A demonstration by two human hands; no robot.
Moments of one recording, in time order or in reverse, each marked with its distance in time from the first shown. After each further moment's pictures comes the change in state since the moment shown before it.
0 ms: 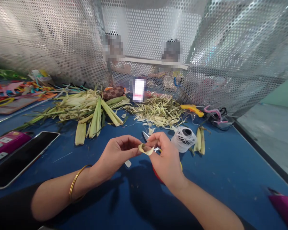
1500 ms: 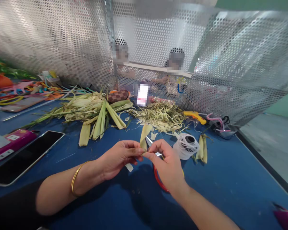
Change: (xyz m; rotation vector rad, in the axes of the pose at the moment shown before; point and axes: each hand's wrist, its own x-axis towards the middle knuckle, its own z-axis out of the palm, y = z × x) left_hand 0.008 0.000 -0.011 -0.206 -0.149 -0.255; right_hand 0.003 0.003 0.001 0.134 -0.048 -0.093
